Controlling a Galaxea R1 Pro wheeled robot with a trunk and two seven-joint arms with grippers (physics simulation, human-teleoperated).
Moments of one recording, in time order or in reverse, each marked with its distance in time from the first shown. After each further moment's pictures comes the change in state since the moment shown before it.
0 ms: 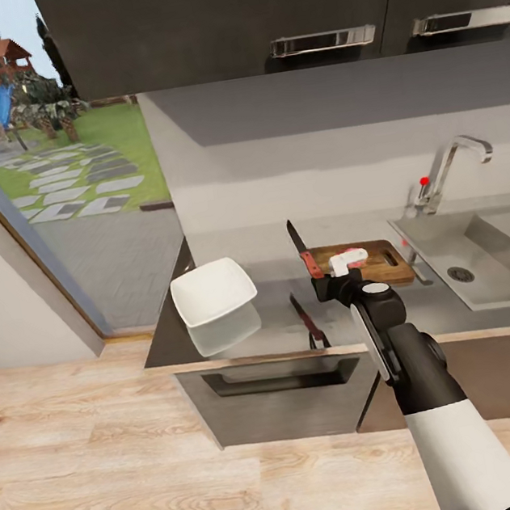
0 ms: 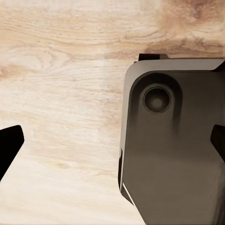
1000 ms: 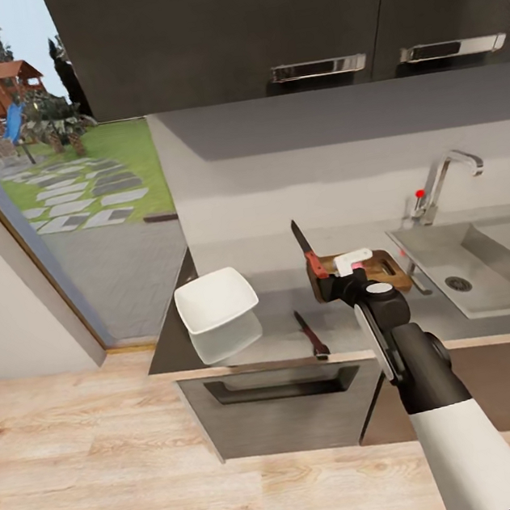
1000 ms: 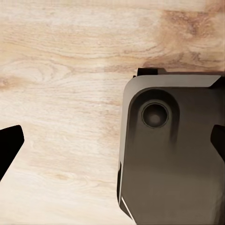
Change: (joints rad) left arm 0.000 0.000 -0.001 0.000 0.000 0.001 0.000; right arm 0.002 -0.022 0.000 0.001 0.005 0.000 -0.003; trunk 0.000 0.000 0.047
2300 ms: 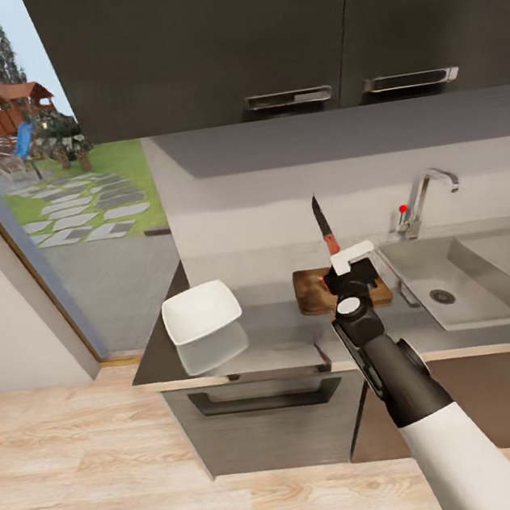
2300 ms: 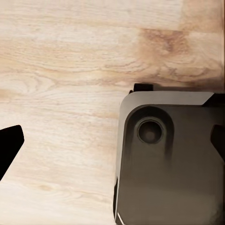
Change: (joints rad) left arm 0.000 -0.005 0.000 0.000 0.000 0.001 0.000; right arm 0.009 0.002 0.164 0.060 0.226 -0.115 -0.401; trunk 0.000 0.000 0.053
